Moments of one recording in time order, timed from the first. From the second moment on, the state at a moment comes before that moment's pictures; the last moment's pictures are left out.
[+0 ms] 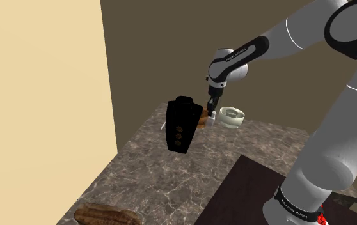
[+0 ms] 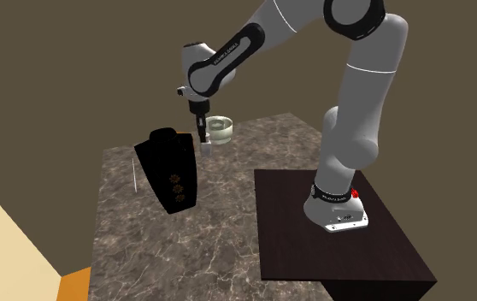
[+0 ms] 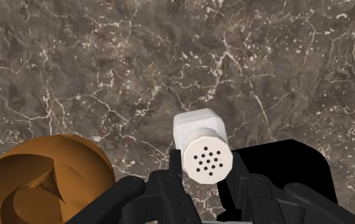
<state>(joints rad) -0.11 -0.04 -0.29 -2.30 -0.02 2.26 -0.56</state>
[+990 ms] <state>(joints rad) -0.18 0.03 -0.38 -2.08 0.00 2.11 -0.73</state>
